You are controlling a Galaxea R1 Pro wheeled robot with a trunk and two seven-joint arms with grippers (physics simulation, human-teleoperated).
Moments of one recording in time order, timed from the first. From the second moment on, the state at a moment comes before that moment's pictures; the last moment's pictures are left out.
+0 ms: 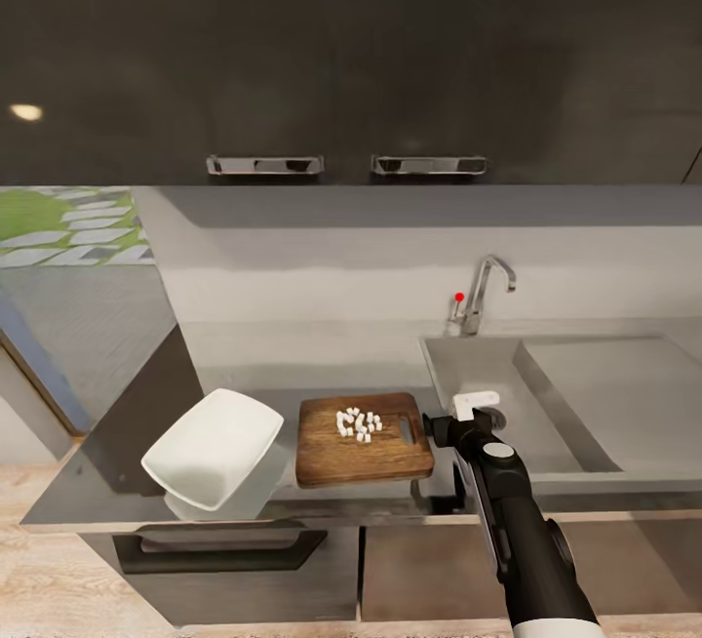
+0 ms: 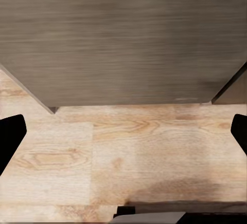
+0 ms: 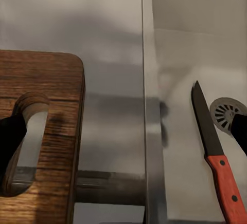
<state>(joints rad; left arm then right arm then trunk) 0.19 0.04 -0.12 -0.68 0.07 -0.55 0.09 -0.43 0.17 -0.10 -1.35 0.36 0.56 0.14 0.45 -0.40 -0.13</state>
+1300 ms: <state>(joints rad) 0.19 0.04 -0.12 -0.67 0.07 -0.54 0.09 -0.43 0.17 -0.10 -1.34 0.36 0.56 0.14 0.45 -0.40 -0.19</state>
